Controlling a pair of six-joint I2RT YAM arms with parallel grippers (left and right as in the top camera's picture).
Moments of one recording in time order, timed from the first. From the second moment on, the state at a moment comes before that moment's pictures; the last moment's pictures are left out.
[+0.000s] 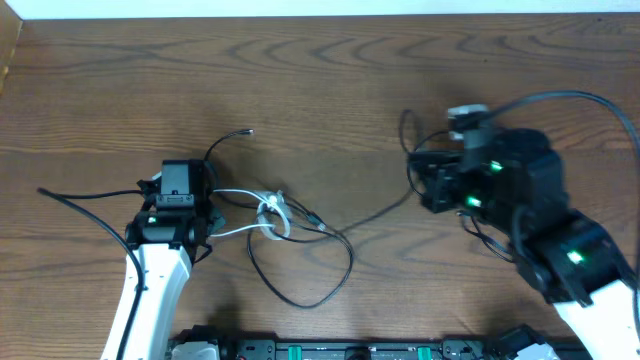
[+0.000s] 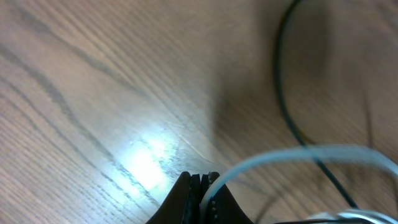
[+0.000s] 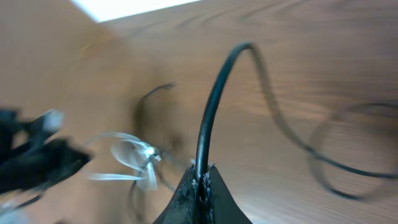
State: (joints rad) left arm 0.00 1.14 0.75 -0.85 -0.26 -0.62; right arm 0.44 1.01 1.08 -0.65 -0.23 0.47
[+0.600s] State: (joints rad) left arm 0.10 1.24 0.75 -0.84 -0.26 -0.62; right arm 0.11 0.93 1.08 -0.84 0.09 0.47
